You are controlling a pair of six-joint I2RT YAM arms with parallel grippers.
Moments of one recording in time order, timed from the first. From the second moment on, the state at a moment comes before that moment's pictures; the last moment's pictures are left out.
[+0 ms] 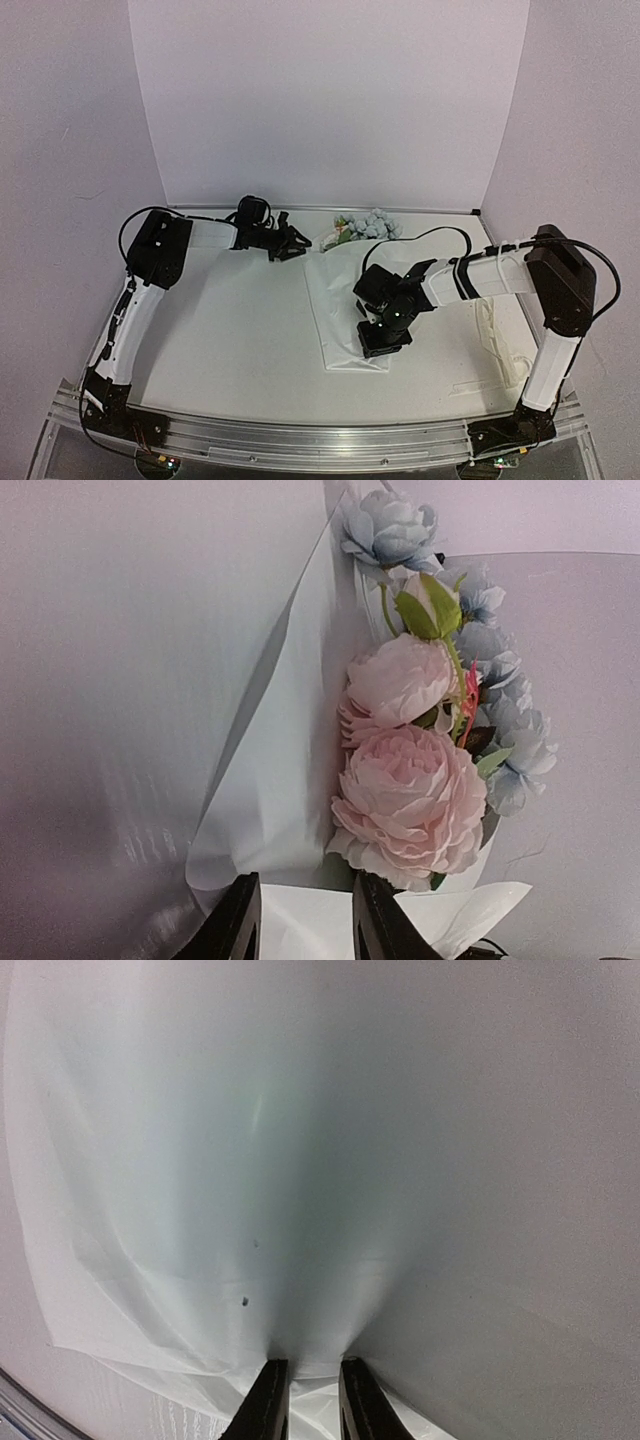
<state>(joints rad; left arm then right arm) -0.44 2.59 1.95 0.04 0.76 -0.88 0.90 1.85 1.11 -0.60 -0.08 0.60</state>
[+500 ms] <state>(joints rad) -0.40 2.29 1.78 -0.11 0.74 -0.76 0.85 1.70 1.16 -0.70 -0.06 0.68</state>
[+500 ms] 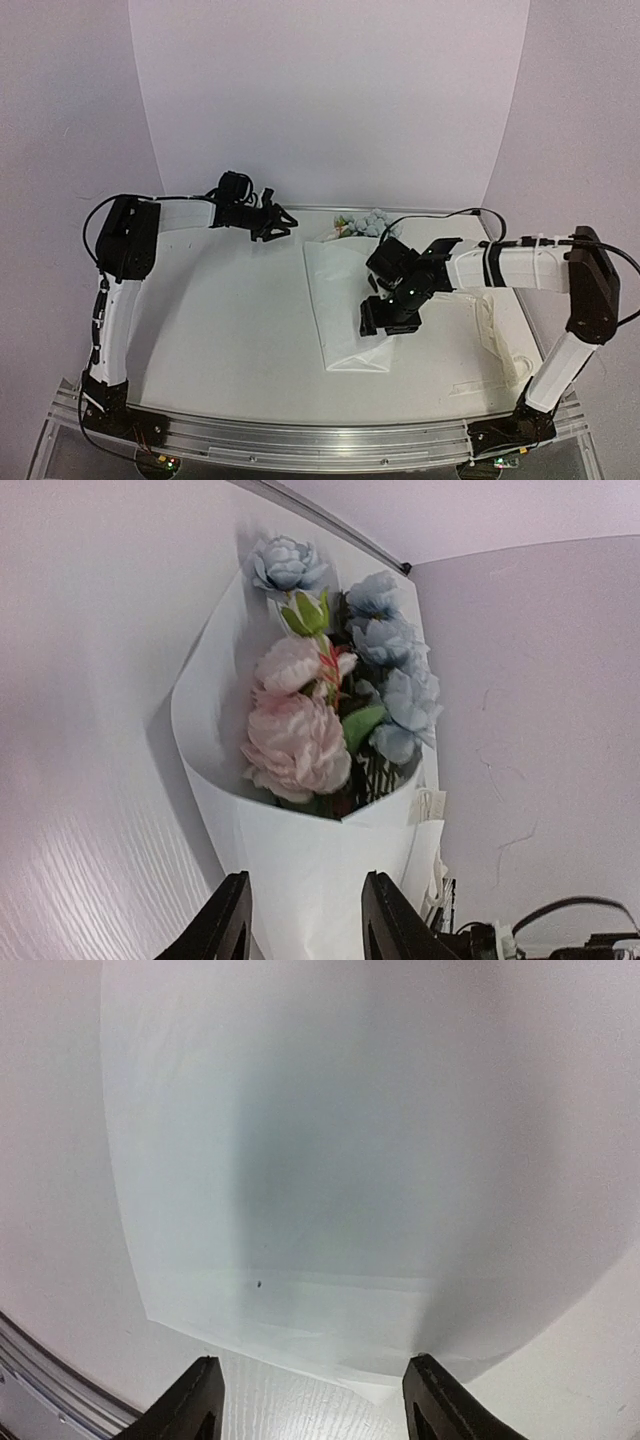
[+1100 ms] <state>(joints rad) -0.55 1.98 1.23 -0.03 0.74 -0.79 0.62 1.82 1.09 -0.56 -0.16 0.73</state>
